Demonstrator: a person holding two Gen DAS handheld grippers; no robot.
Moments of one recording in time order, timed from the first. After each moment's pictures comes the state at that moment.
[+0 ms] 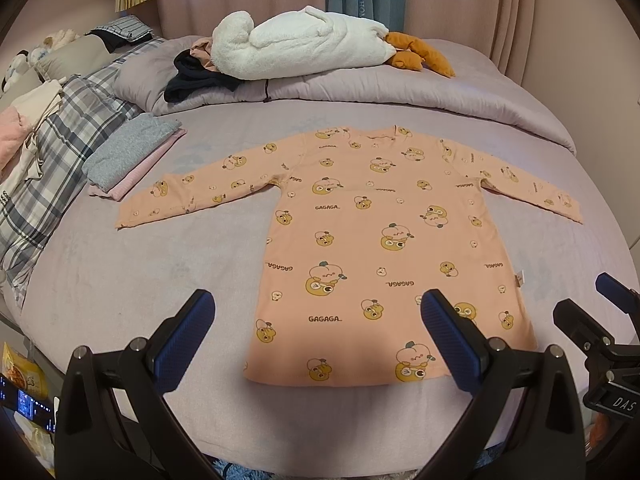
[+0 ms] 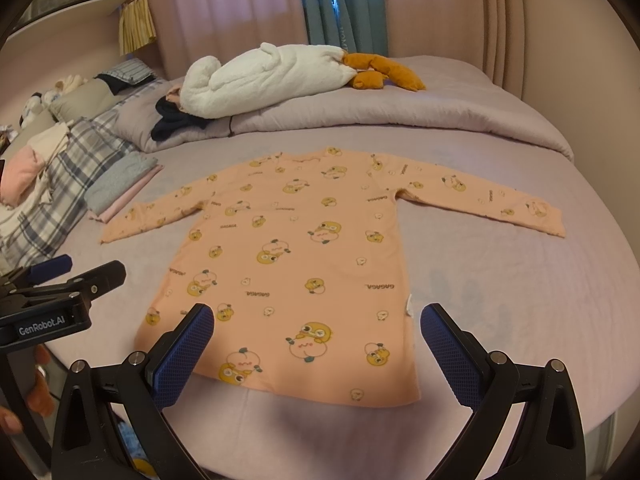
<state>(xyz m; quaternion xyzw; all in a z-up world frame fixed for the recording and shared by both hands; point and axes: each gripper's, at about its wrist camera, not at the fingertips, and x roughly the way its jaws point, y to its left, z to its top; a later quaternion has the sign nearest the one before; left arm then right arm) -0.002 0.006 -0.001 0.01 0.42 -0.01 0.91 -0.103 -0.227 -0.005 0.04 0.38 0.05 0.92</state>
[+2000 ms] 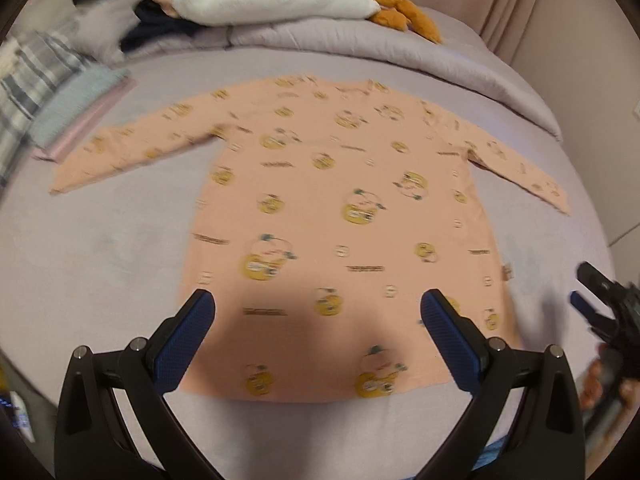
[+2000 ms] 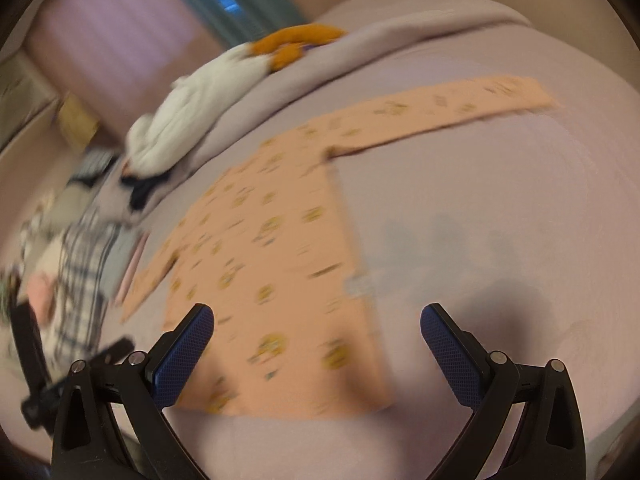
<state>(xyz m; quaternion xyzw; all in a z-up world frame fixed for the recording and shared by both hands) 0.045 -0.015 -0.060 -0.05 0.49 -0.08 0.86 -0.088 -0.349 -0.077 0.29 0.41 0.03 0.87</state>
